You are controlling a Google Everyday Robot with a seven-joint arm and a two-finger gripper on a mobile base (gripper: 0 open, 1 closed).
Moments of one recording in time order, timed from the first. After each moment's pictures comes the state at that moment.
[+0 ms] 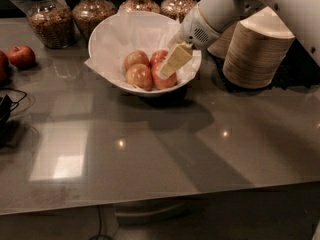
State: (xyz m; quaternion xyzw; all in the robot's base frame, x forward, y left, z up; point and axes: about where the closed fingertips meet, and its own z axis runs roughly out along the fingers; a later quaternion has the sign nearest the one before) arm 0.627 -0.039 0.918 -0.59 0.74 0.17 0.29
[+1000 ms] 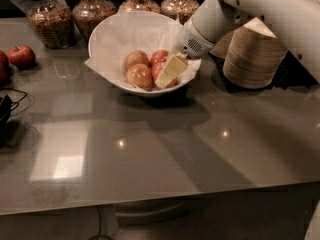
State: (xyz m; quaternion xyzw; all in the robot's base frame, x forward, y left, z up) arm 0.625 -0.035 0.888 -0.57 0.76 0.17 0.25
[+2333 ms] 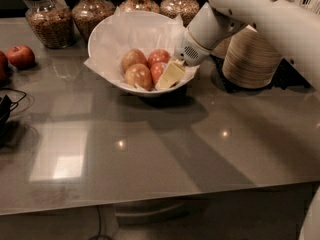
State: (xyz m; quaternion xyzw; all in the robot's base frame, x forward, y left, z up) arm 0.626 -0.036 0.864 -0.55 0.79 0.16 0.23
